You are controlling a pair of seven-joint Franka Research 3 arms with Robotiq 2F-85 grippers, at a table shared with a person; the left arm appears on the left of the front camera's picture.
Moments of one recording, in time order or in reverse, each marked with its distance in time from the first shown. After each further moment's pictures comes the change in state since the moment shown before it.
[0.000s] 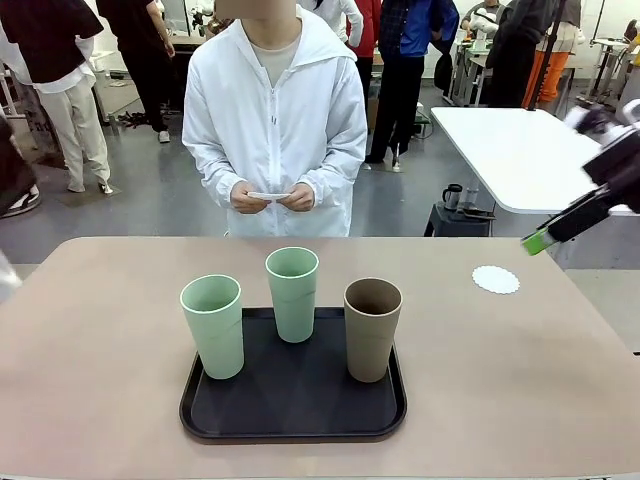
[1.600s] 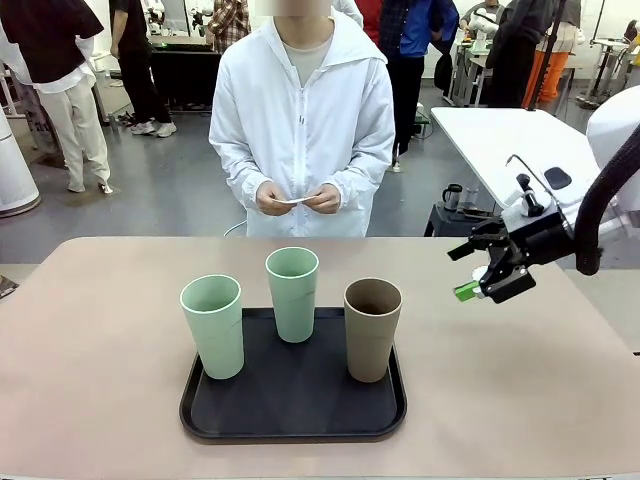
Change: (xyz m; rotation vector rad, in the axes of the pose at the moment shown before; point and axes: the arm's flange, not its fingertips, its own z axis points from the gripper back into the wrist) left arm 0.000 0.000 0.000 0.000 0.000 0.000; right arm -0.011 0.004 -0.115 0.223 -0.314 0.603
